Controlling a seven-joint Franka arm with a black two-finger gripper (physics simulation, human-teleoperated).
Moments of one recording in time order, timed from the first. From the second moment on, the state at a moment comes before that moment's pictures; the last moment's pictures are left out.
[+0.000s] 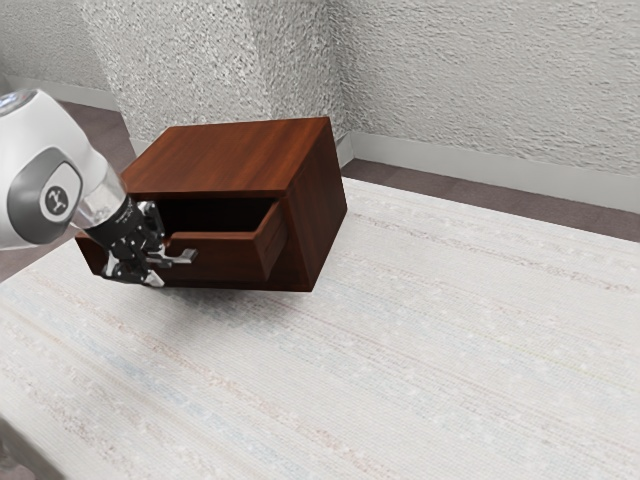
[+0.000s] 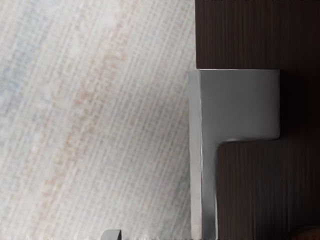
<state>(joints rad) 0.49 -0.14 -0.06 -2.01 -0.09 2.15 -1.47</state>
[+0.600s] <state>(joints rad) 0.49 -0.28 -0.06 -2.16 -0.09 2.19 -1.49</state>
